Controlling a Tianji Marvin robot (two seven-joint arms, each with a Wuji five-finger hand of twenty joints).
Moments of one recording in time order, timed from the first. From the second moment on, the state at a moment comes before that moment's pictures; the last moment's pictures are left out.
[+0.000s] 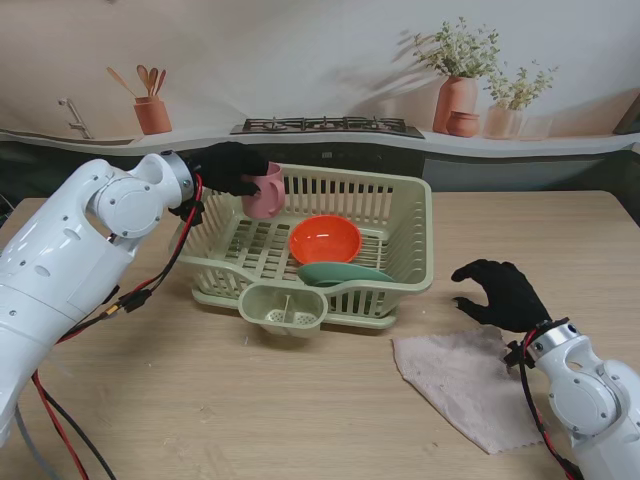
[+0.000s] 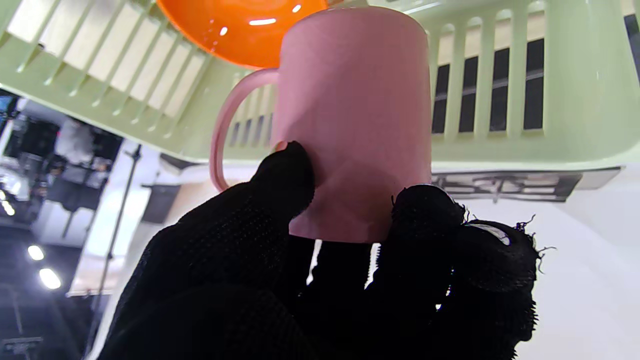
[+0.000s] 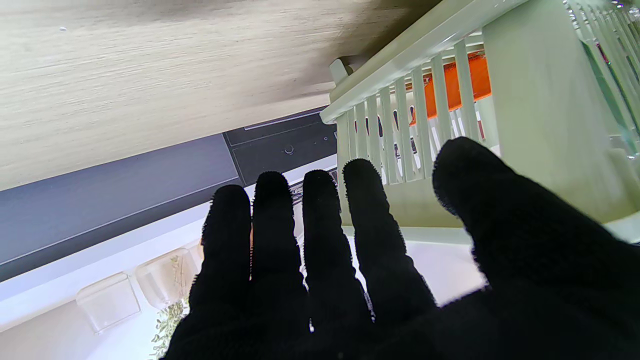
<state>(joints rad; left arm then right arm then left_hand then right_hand) 0.86 -1.04 -0.99 -1.33 0.58 -0.28 -0.38 -1.74 -1.08 1.60 -1.52 -0.79 -0.48 -0.12 1.03 -0.53 0.68 -0.21 0.80 0.33 0.86 0.70 0.90 0.41 0.84 0.57 0.96 0.55 1.21 0.99 0.63 0.67 1.48 0.97 0.52 -0.45 0.84 -0.11 0.53 0.18 0.69 0.36 0.49 0.19 0.72 0.37 0.40 0.15 0.66 0.41 0.14 0.09 1.08 0.54</state>
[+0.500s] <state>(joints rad) 0.80 -1.08 -0.85 -1.22 0.54 -0.19 -0.32 -1.74 -1.08 1.60 -1.51 -0.79 -0.48 -0.12 1.03 -0.53 0.68 -0.21 0.80 0.33 0.86 0.70 0.90 0.41 0.84 0.57 0.96 0.54 1.21 0.99 0.63 0.67 1.48 0.97 0.52 -0.45 0.84 -0.11 0.53 0.18 0.69 0.36 0.49 0.19 0.72 0.37 0.40 0.15 0.66 0.41 0.14 0.09 1.08 0.54</state>
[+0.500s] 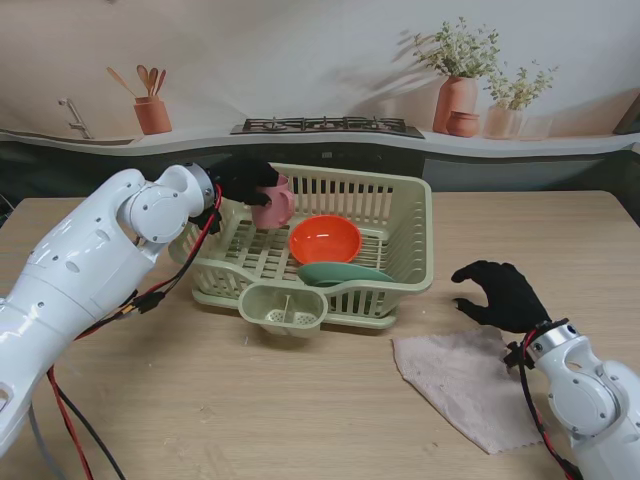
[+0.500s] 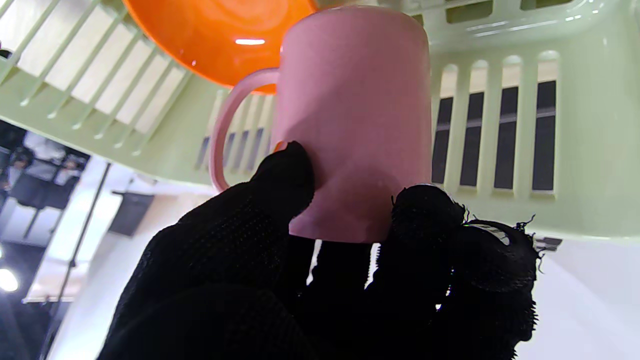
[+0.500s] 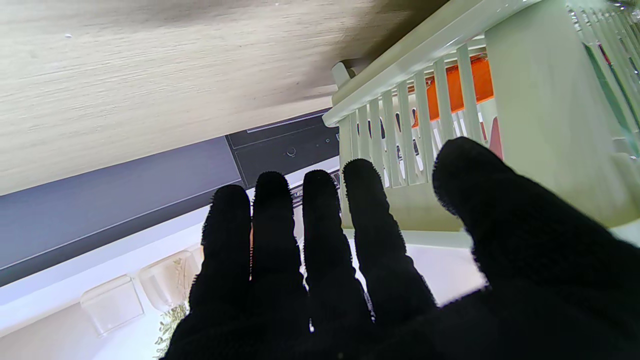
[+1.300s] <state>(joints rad) 0.79 -1.13 -0.75 -1.09 0.53 -0.17 -0.16 -1.74 -1.08 1.59 -1.51 -0.79 -0.47 -0.12 1.03 -0.53 0.68 -0.21 0.80 0.33 0.87 0.70 0.90 0.41 0.84 0.57 0.96 0.54 1.21 0.99 0.63 0.67 1.48 0.97 0.52 -0.45 0.84 -0.11 0.53 0.18 0.69 0.36 0.49 0.19 0.72 0.37 0.40 0.15 0.66 0.41 0.14 0.09 1.08 0.54</state>
